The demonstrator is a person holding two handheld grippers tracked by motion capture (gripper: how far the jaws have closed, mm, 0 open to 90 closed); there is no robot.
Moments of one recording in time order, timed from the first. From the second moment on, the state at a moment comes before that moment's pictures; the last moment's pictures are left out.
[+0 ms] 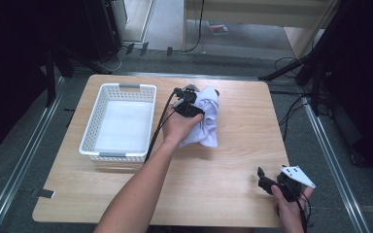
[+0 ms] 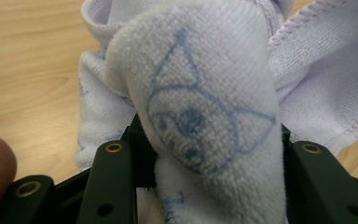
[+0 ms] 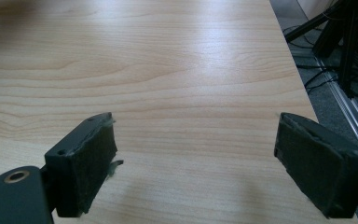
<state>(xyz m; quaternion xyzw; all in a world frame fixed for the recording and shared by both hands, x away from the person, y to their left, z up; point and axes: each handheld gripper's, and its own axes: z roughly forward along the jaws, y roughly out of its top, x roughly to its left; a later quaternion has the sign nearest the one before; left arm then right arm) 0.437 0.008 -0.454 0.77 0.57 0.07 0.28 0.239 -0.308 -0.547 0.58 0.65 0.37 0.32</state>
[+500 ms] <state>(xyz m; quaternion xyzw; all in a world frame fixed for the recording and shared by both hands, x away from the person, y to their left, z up) 0.431 0.001 -0.460 0.77 0.57 0.05 0.29 0.239 -0.308 -0.547 0.58 0.66 0.37 0.32</state>
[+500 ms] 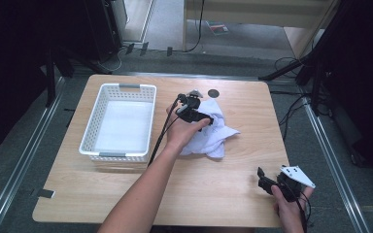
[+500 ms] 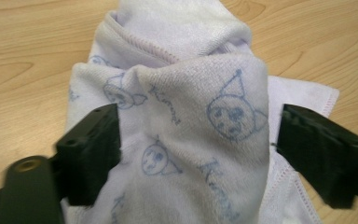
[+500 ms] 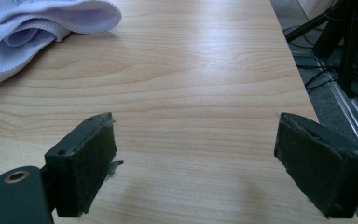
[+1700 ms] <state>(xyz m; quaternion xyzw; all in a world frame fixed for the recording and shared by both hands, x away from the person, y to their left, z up) 0.390 0.132 -0.408 0.73 0.59 0.12 0.32 0.239 -0.306 -0.547 0.57 0.66 0.37 0.32</state>
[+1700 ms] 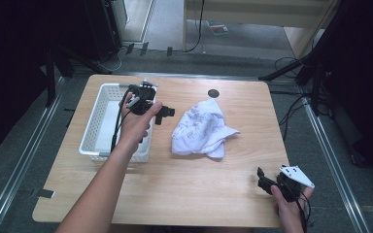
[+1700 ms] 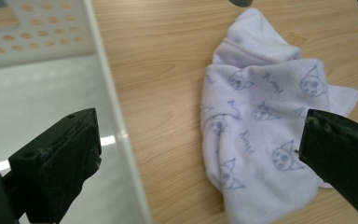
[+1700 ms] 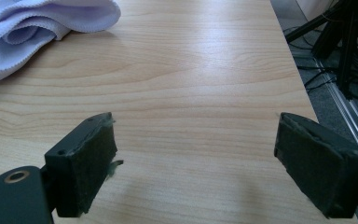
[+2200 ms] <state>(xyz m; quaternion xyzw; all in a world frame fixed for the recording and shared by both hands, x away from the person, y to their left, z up) 0.346 0.208 -0.418 0.69 0.62 0.14 0.33 0.239 -0.306 -0.547 0.57 0.66 0.37 0.32</state>
